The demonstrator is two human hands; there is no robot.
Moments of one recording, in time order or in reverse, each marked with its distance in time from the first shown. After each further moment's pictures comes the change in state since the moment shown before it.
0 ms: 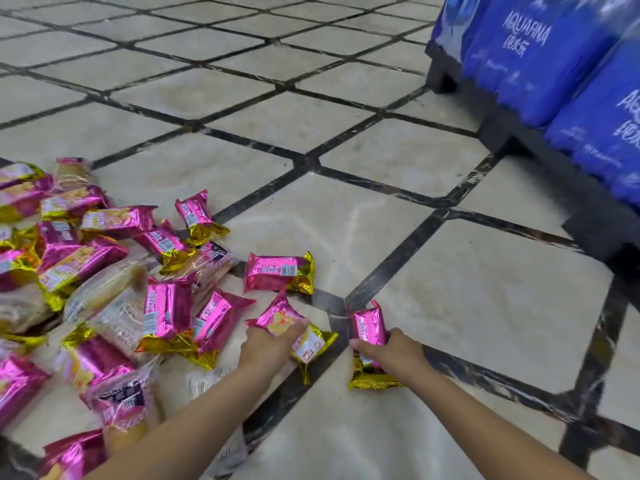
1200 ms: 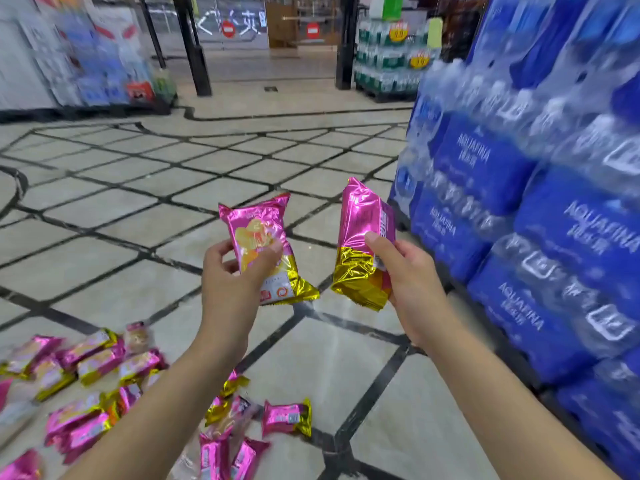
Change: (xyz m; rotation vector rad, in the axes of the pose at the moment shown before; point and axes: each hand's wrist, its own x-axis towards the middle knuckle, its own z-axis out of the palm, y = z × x) left_hand -0.294 0.428 -0.279 -0.770 0.068 0.668; right_hand -0.288 -0.330 -0.400 1.031 0.175 -0.585
